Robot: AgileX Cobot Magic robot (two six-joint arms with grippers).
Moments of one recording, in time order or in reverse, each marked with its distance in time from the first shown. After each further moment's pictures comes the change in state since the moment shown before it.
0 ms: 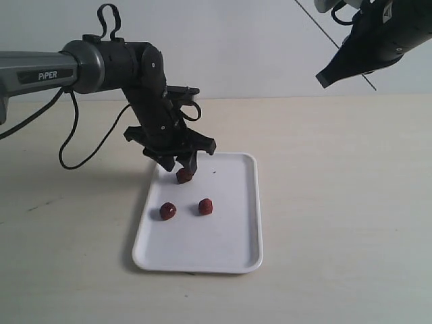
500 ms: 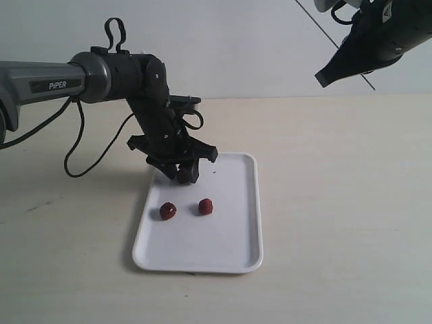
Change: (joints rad) left arm 0.000 0.040 -0.004 -0.020 -0.019 0.000; right arm 0.000 0.000 0.000 0.006 -0.004 0.000
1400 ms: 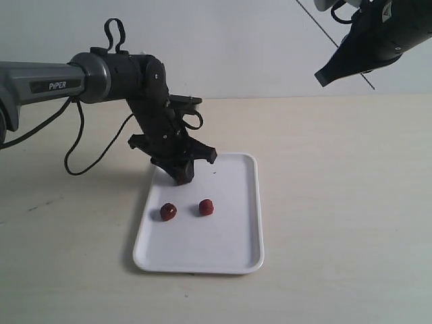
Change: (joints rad) left arm 0.002 0.003 -0.002 -0.004 -0.003 0.045; right arm 0.000 0.000 0.000 0.000 -0.008 0.000
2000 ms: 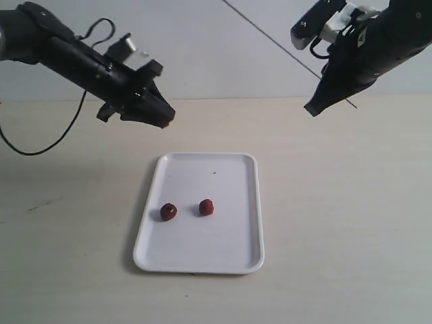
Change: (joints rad) left arm 0.315 -0.105 0.000 -0.707 0.228 0.346; right arm 0.000 0.108 0.000 0.138 -0.049 -0.304
